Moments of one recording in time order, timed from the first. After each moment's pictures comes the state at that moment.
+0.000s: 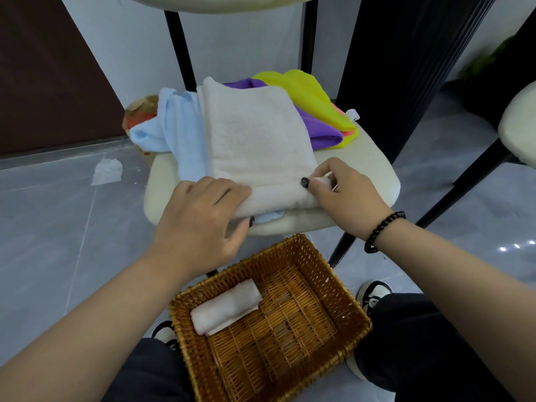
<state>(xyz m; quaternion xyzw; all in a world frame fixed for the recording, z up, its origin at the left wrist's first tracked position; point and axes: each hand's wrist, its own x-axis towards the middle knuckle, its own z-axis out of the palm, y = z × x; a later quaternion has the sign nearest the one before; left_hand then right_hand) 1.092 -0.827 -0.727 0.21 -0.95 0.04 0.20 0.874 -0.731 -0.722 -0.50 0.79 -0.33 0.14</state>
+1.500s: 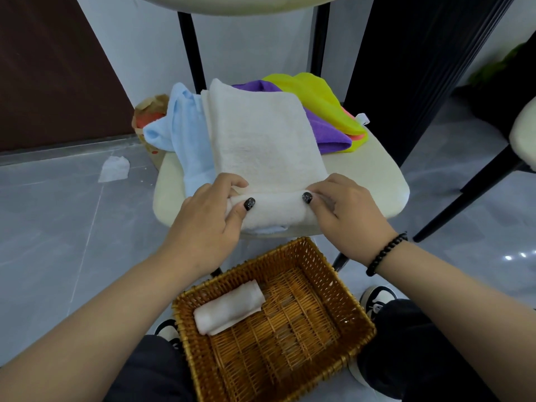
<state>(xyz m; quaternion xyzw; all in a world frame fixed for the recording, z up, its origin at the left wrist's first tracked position) 1.089 -0.823 -0.727 0.37 -0.87 -0.24 0.23 0.890 -0.723 -0.734 -0.60 0.73 -0.32 0.06</state>
